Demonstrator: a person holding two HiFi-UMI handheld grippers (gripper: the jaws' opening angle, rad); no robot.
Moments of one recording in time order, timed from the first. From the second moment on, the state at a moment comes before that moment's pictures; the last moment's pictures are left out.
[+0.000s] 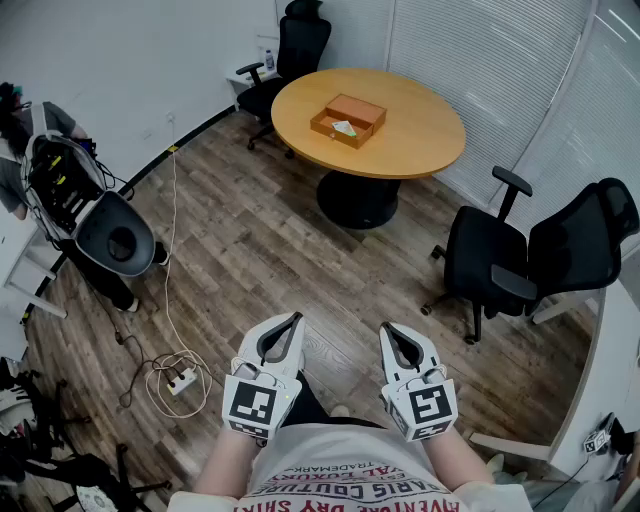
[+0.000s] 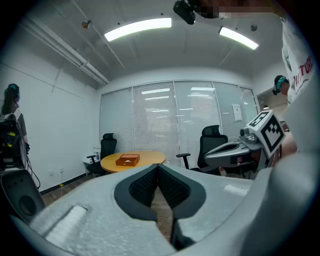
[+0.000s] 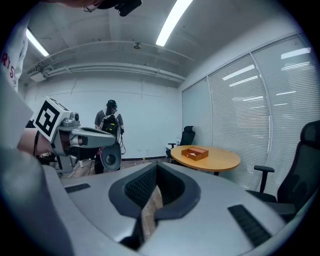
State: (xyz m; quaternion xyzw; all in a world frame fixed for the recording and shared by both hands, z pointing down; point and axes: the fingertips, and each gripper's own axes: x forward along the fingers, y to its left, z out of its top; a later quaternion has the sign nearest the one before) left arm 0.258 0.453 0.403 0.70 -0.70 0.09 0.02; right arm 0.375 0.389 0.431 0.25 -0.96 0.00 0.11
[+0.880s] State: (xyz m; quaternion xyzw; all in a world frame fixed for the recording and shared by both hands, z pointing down) left arm 0.216 0.431 0.425 0.71 -0.70 0.09 0.05; right arm 0.351 0.363 0.450 0.27 -0.95 0.05 0.10
